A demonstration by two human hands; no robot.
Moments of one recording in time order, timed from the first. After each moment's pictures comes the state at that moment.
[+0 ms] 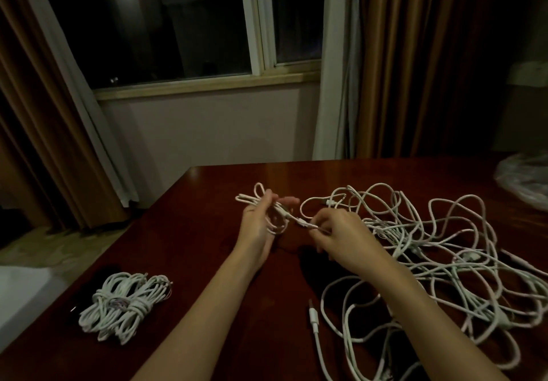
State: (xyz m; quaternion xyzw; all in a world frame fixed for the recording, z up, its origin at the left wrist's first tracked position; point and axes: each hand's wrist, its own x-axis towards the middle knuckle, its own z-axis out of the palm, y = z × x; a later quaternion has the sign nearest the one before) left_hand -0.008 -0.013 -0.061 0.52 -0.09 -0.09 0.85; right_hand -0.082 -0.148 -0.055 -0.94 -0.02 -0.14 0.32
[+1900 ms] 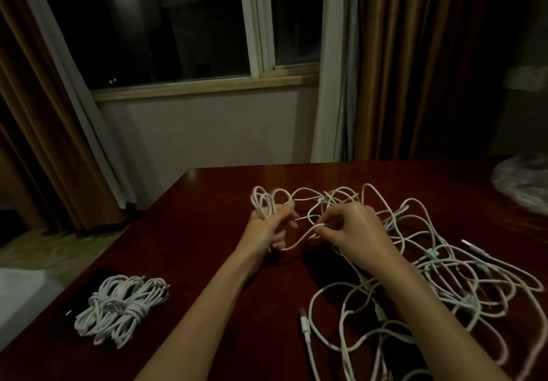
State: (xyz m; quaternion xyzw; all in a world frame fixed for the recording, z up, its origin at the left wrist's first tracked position) left_hand -0.012 -0.005 -0.063 0.67 -0.17 -0.11 0.71; right_hand -0.084 -0.163 -0.049 -0.93 0.01 -0.20 0.30
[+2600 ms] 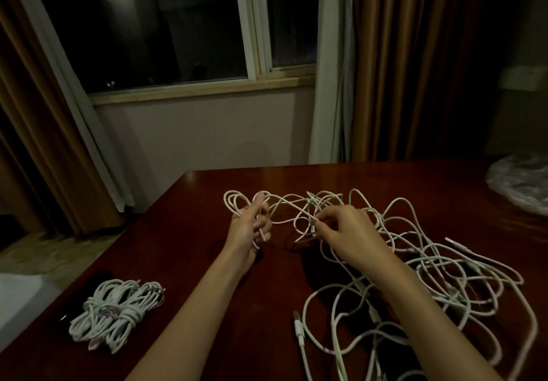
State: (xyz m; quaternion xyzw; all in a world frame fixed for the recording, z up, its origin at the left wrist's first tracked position) left_hand 0.000 0.002 -0.062 0.54 -0.10 -0.13 0.83; right_hand -0.081 -0.164 -0.052 -0.93 0.02 -0.18 0.34
